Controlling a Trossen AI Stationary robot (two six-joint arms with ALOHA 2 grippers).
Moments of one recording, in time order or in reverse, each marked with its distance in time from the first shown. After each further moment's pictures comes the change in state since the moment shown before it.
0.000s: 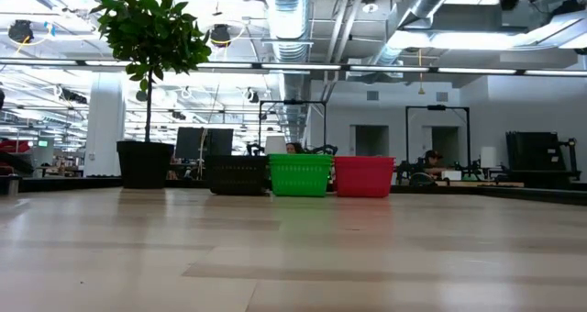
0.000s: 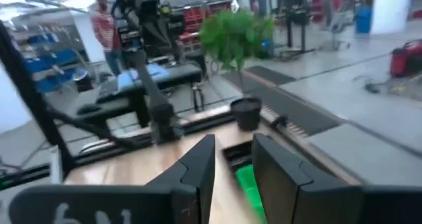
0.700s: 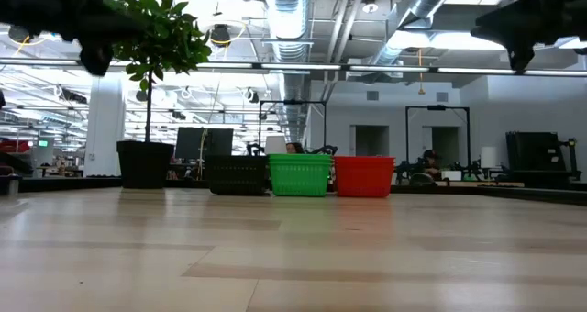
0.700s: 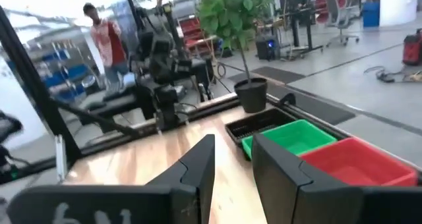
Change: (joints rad) left arm 0.002 -0.750 -1.033 0.666 0.174 -0.347; right arm 0.030 -0.401 -0.446 0.104 0.004 0.075
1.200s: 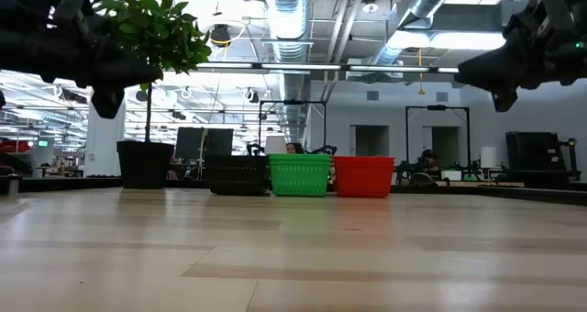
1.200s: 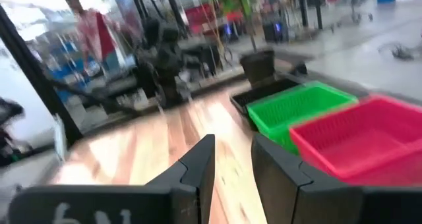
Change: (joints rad) left arm -0.001 -0.051 -0.280 0.242 -0.015 -0.081; right arm 0.027 0.000 -0.252 0.197 -0.004 0.056
